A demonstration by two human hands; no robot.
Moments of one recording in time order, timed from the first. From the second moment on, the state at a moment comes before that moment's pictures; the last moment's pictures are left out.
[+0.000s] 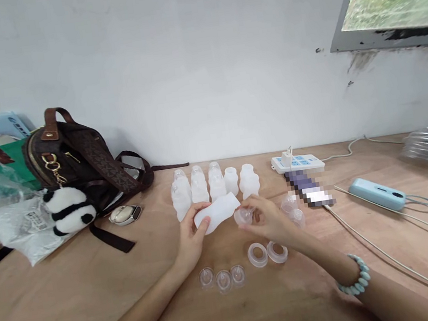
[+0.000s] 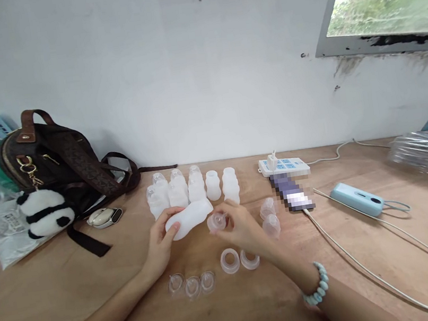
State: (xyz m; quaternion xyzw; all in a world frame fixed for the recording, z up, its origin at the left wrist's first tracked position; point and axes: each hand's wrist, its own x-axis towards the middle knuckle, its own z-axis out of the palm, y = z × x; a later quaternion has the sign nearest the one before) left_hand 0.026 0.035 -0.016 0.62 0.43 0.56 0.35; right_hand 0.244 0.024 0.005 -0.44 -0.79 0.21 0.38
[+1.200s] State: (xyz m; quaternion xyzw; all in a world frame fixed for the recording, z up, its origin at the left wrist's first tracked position) left_hand 0.027 0.023 -0.002 0.78 0.33 0.50 0.21; right_hand 0.262 0.024 0.015 -0.44 -0.66 0.47 0.39
